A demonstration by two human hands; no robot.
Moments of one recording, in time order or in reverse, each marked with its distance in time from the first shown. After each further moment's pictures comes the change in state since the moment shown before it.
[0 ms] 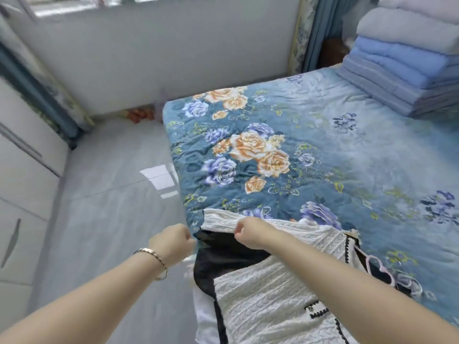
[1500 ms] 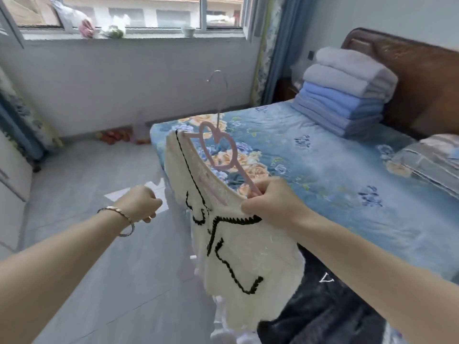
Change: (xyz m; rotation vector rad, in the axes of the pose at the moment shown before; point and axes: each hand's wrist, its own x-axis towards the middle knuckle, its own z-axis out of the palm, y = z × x) left_hand -0.086 -0.186 -0.145 -0.253 0.089 0.081; right_hand -0.224 -0.235 0.007 0.574 0.495 -0.145
